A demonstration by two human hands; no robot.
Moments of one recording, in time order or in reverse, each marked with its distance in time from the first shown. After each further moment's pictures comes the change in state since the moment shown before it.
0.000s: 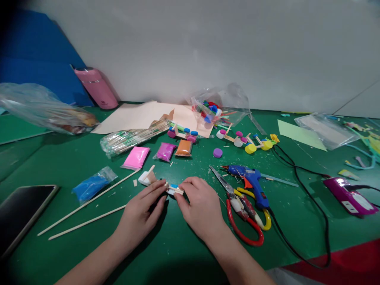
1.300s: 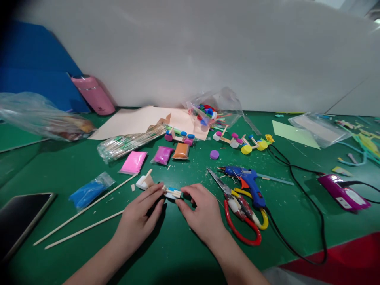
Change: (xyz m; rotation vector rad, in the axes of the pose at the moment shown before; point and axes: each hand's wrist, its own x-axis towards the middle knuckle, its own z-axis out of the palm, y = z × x) left_hand 0.000 -0.001 0.001 0.029 0.017 0.006; right_hand -0.013 0.009 0.005 0.268 0.067 0.112
